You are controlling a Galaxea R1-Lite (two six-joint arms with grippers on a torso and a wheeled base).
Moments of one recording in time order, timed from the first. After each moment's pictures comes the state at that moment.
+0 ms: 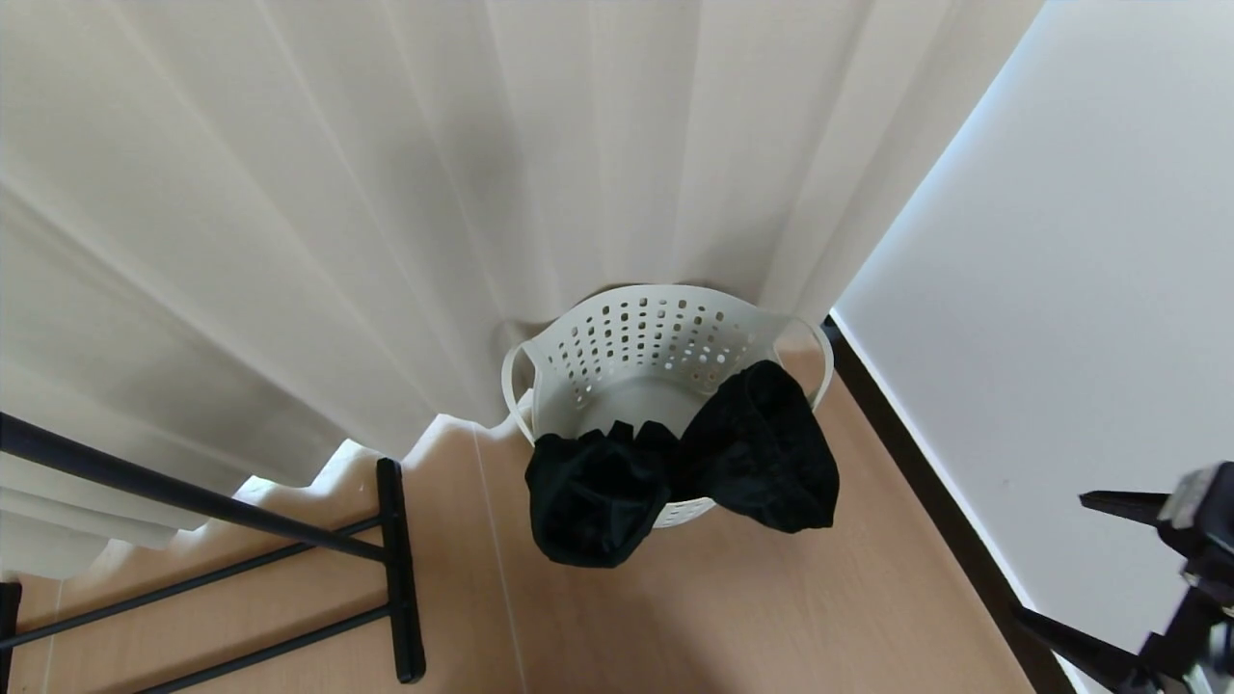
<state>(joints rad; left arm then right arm) 0.01 0.01 -0.02 0.05 0.09 -0.03 0.23 1.05 -0.44 -0.07 0.08 -0.56</state>
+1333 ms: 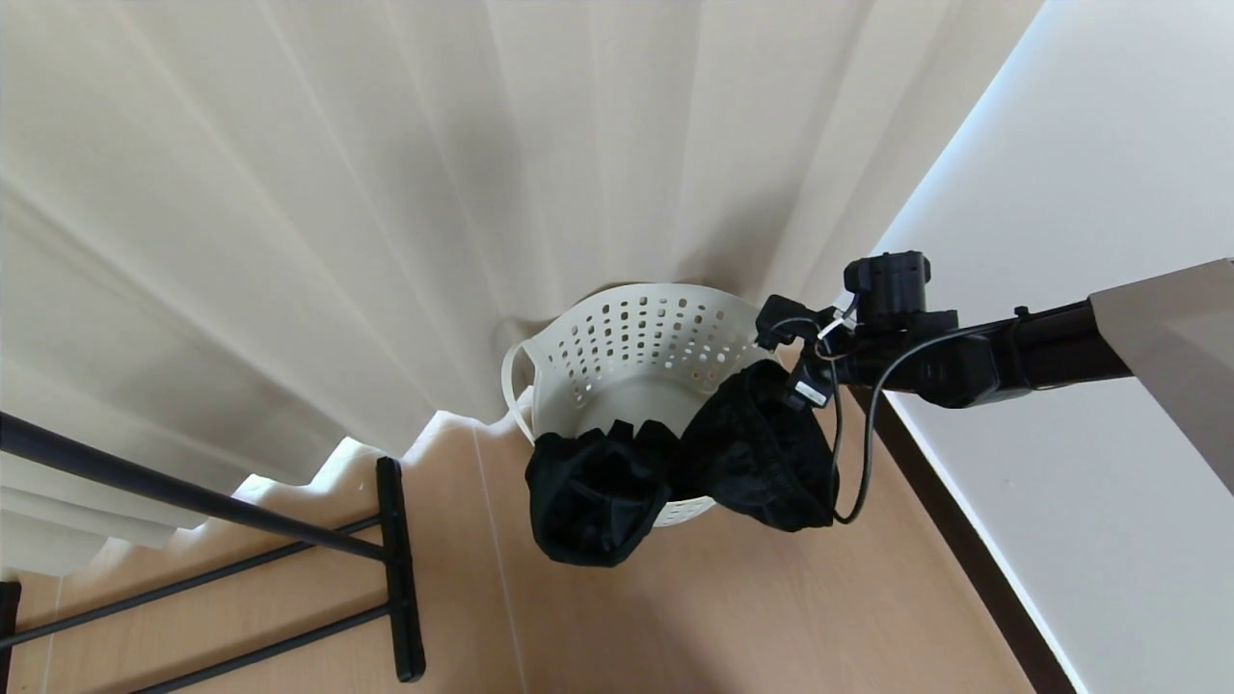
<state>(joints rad) 0.01 0.01 -0.02 0.05 0.09 -0.03 0.24 2.24 -1.54 -0.18 -0.01 -0.83</state>
